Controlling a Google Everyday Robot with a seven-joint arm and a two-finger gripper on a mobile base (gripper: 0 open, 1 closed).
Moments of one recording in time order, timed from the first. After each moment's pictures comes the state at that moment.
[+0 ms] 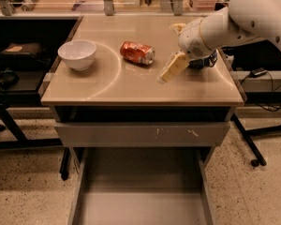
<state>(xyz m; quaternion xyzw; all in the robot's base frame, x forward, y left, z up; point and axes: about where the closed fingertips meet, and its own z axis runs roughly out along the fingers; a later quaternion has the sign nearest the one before) 0.664 -0.086 0.897 -0.60 0.67 0.10 0.43</state>
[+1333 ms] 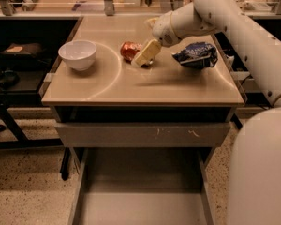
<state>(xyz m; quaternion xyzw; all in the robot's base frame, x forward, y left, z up) 0.749 -0.018 0.887 -0.58 0.66 0.19 0.44</state>
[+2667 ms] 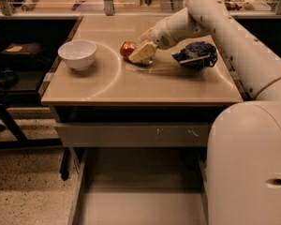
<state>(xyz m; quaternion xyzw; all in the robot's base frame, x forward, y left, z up) 0.773 -0.013 0.856 -0.56 0.69 0.22 0.40</state>
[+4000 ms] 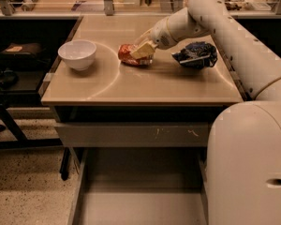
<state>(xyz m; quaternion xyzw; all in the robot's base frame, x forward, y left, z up) 0.773 -0.013 0.856 -0.56 0.69 0.22 0.40</state>
